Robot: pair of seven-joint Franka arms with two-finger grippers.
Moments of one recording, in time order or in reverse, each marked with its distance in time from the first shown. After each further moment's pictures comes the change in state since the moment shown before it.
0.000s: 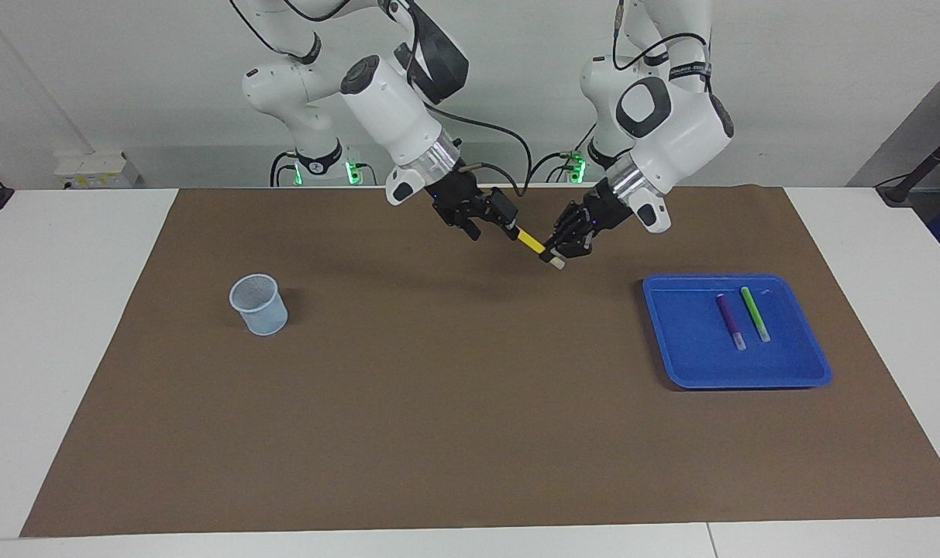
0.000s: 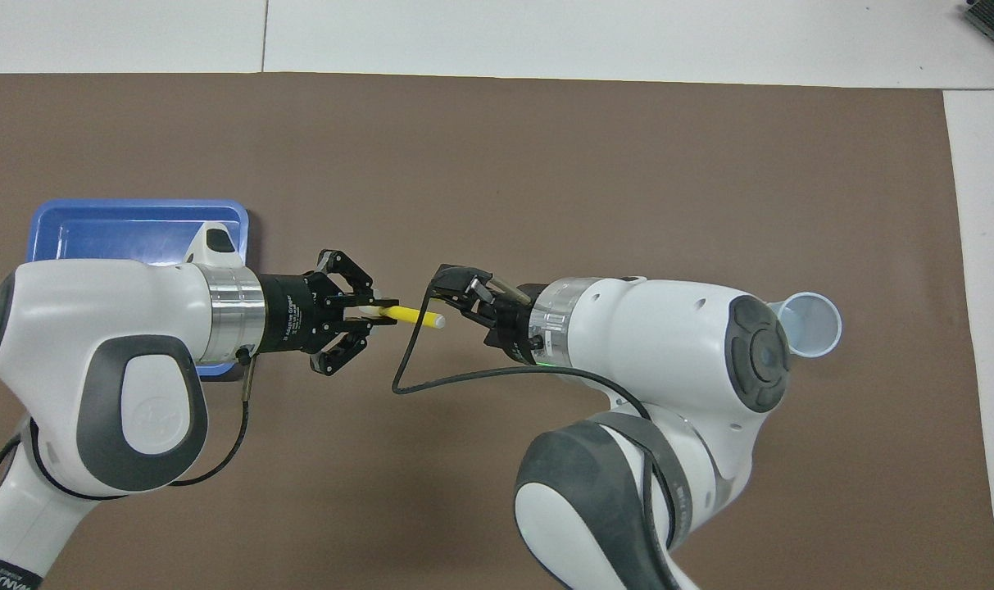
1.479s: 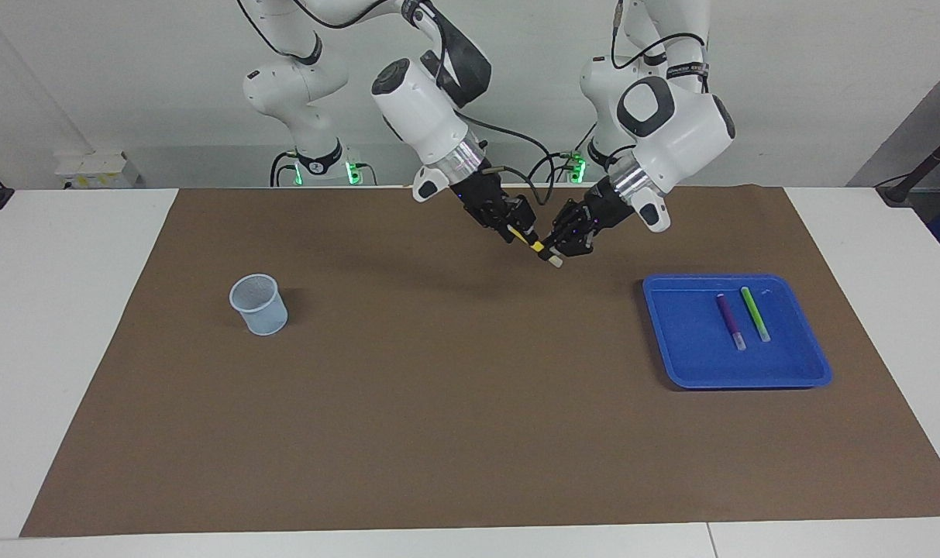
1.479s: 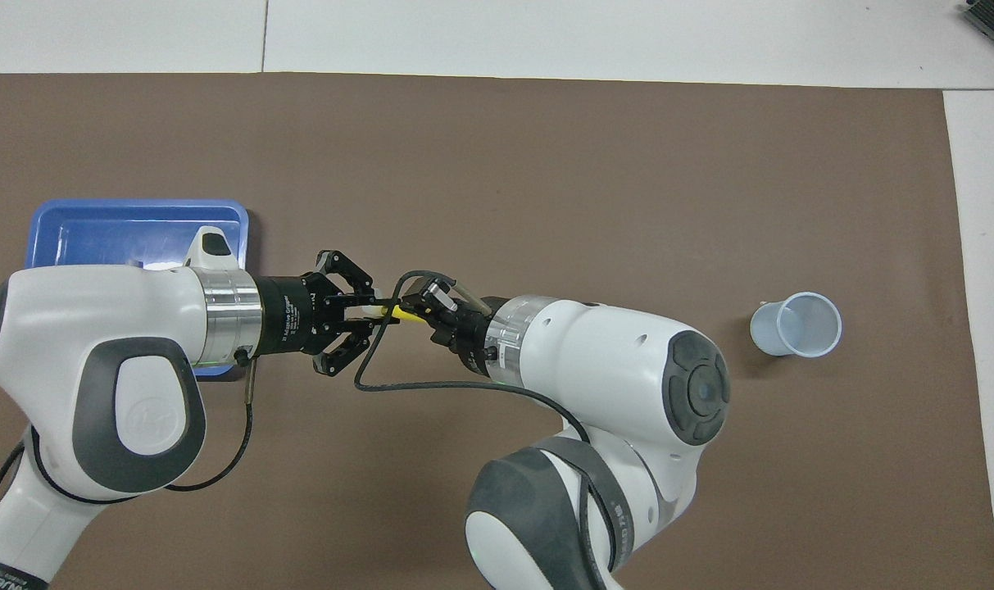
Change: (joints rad) left arm 0.000 -0.003 0.002 -0.008 -0.046 0.007 -0.002; right arm 0.067 0.030 -0.005 0.002 0.004 0.094 0.153
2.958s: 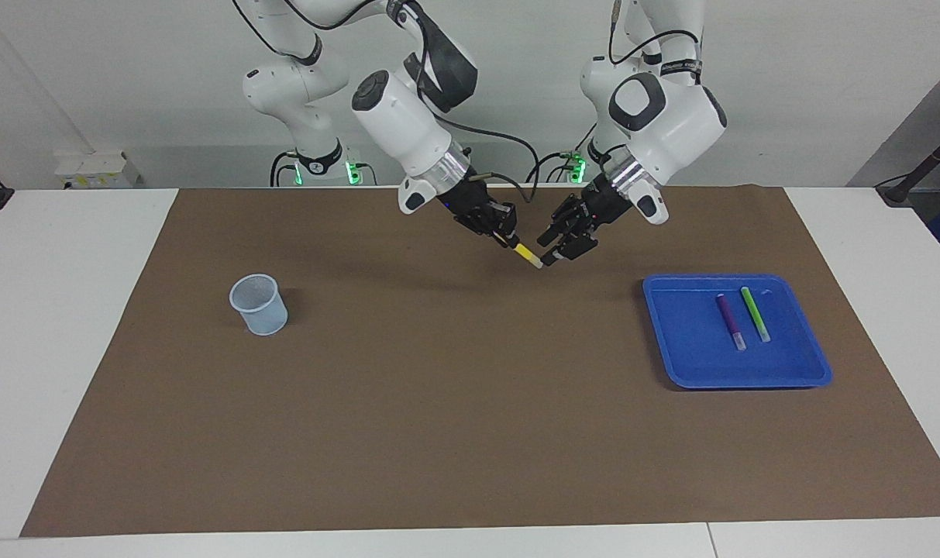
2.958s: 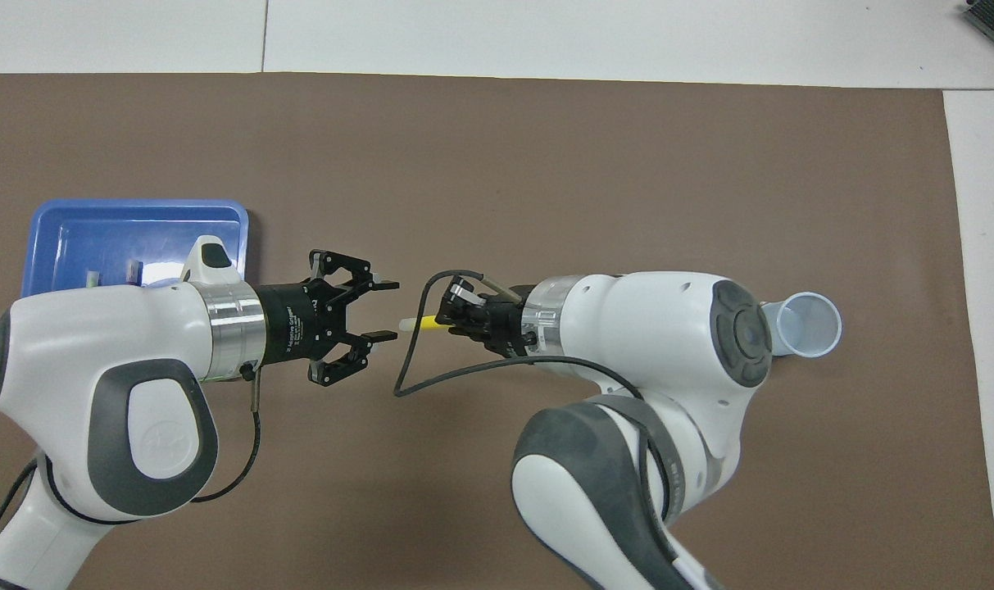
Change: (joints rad) left arm -0.027 -0.036 -0.003 -0.051 -0.010 0.092 0.087; right arm -0.101 -0.010 -0.009 0.017 0.050 -0.226 -0.323
